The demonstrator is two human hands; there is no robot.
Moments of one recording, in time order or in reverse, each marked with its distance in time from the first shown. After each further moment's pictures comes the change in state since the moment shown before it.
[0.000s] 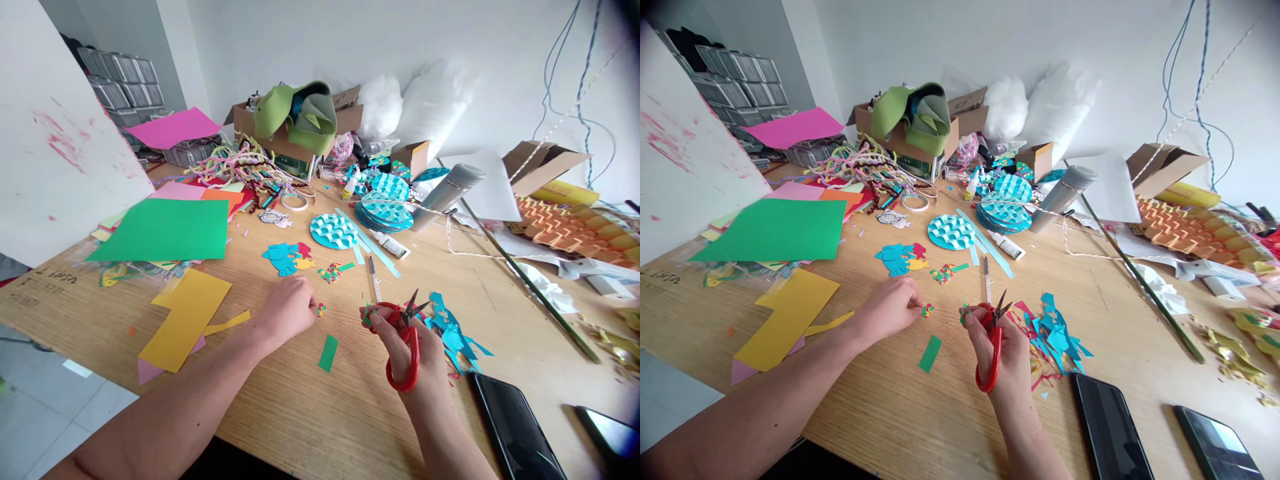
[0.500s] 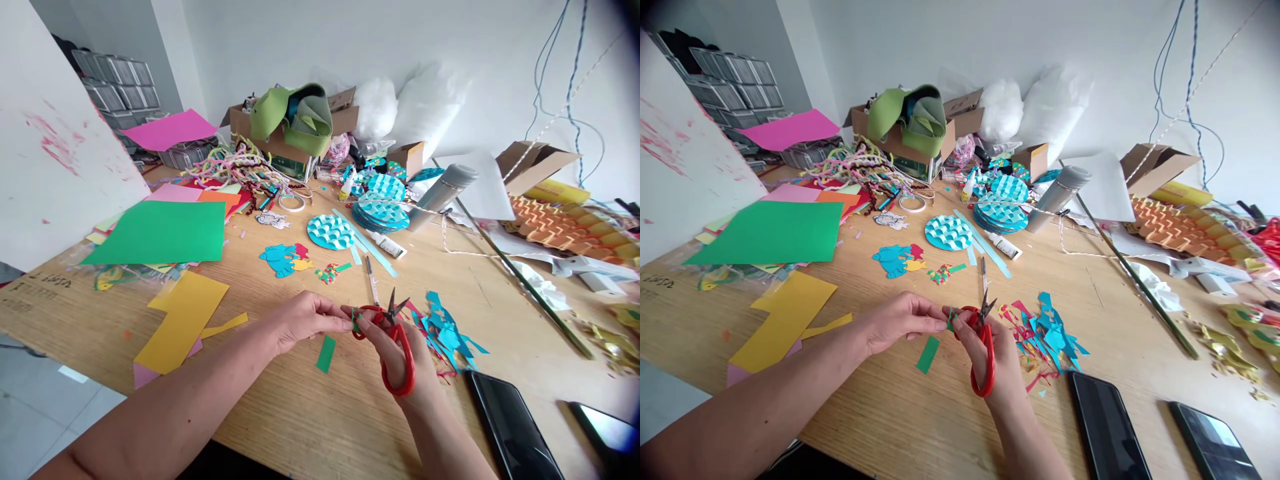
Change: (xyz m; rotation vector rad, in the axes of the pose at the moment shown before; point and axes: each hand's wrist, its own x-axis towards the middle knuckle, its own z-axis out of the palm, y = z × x) left_hand -0.007 0.025 -0.001 -1.178 -0.447 -0.213; right_hand 0.006 0.005 0.000 0.094 -0.264 0.037
